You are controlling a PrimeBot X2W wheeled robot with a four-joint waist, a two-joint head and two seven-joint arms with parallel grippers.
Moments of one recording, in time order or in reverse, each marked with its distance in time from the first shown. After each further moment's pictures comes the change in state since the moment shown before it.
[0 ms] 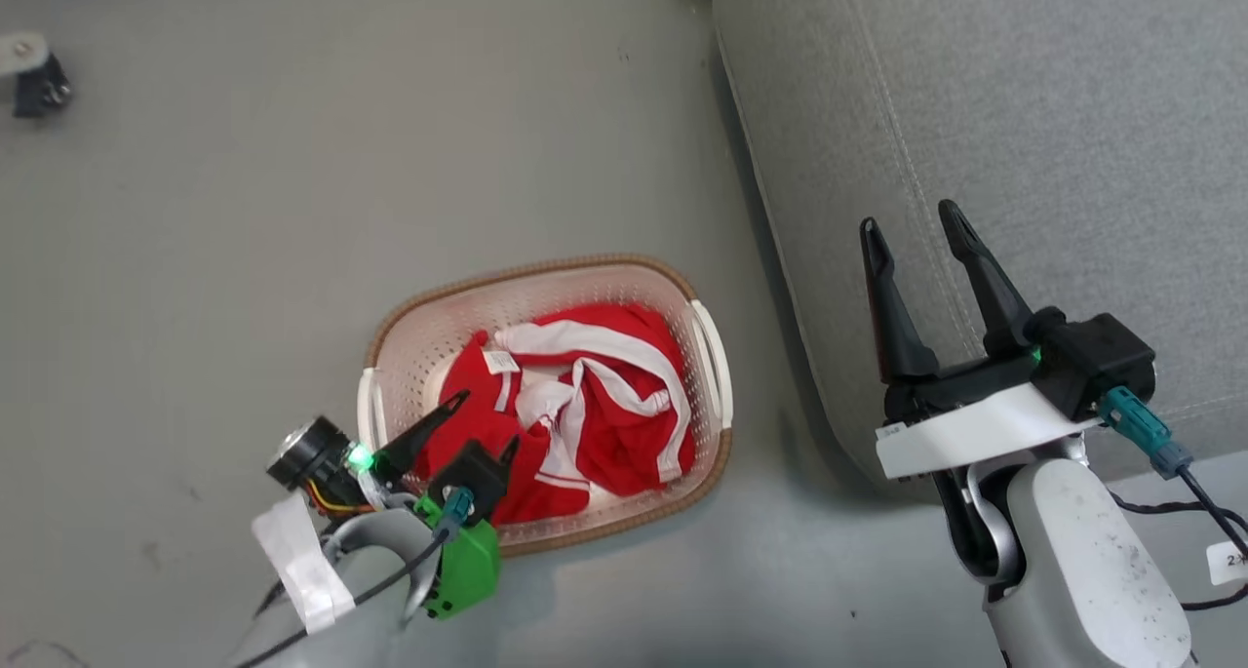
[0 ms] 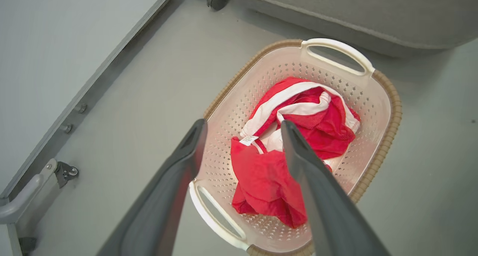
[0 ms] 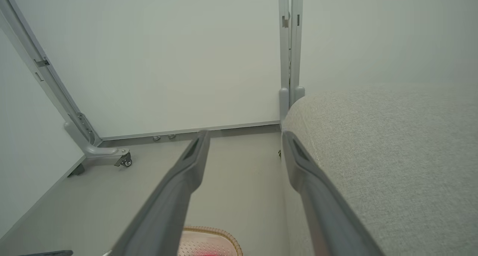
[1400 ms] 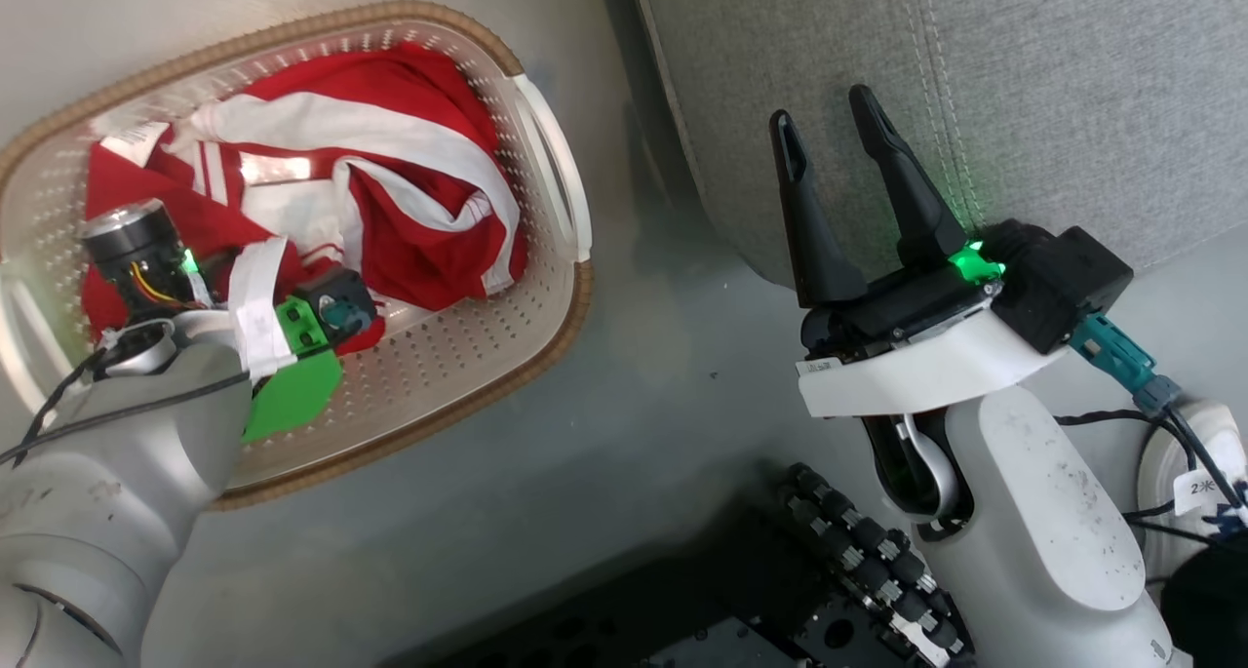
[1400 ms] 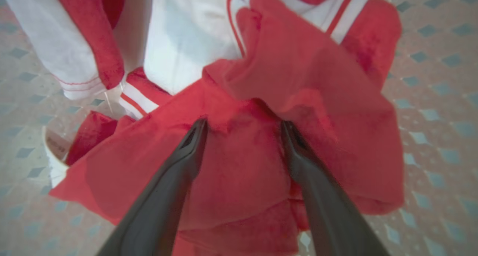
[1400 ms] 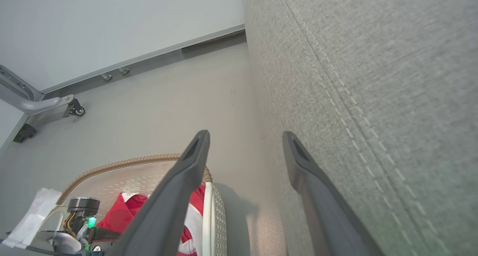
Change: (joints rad) left arm -0.577 0.144 -0.601 0.468 -0.085 -0.058 0.315; right arm -0.165 0.033 0.155 -0.069 0.164 -0.001 -0.001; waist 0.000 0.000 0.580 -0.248
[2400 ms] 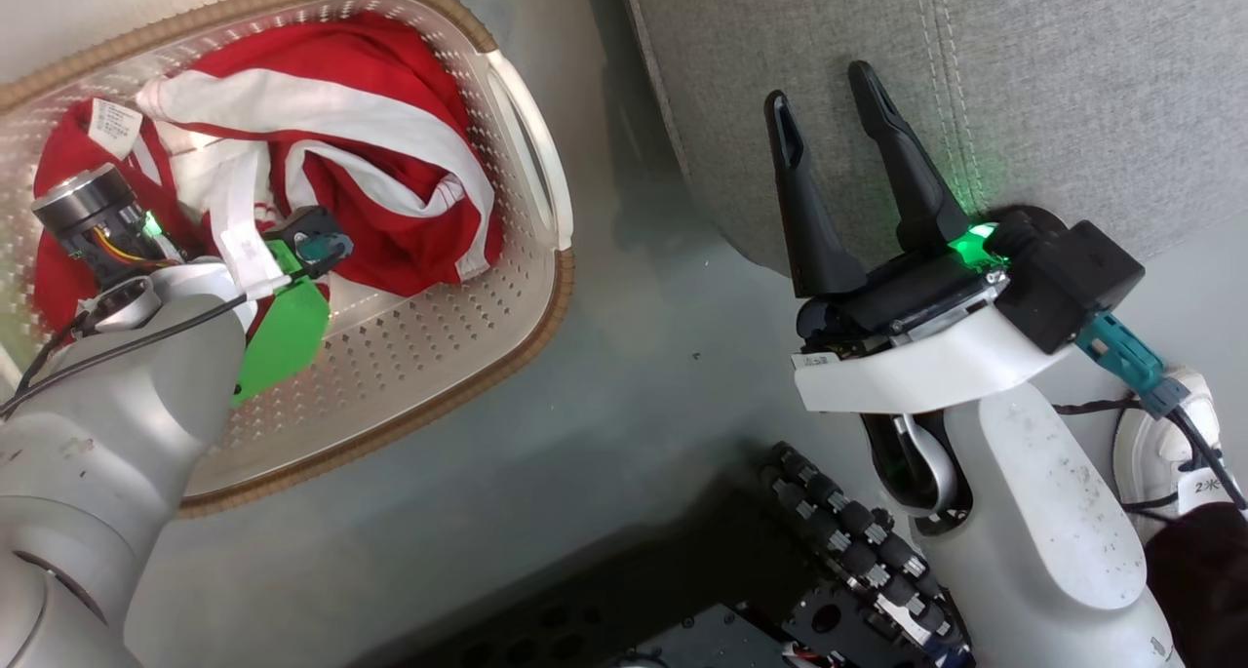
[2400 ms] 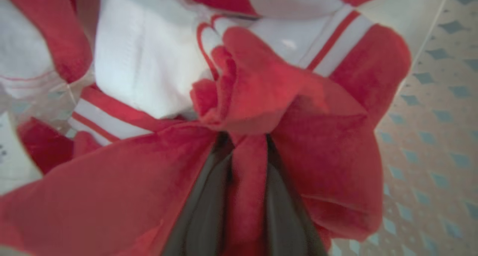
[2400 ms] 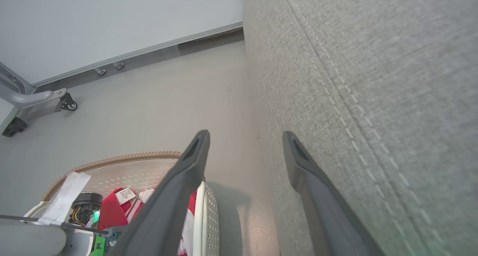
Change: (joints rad) left arm -0.083 0.007 -0.151 -0.012 -0.290 0.000 0.223; right arm -0.014 0.004 0.005 -0.040 -0.021 -0.003 -0.002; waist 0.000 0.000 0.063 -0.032
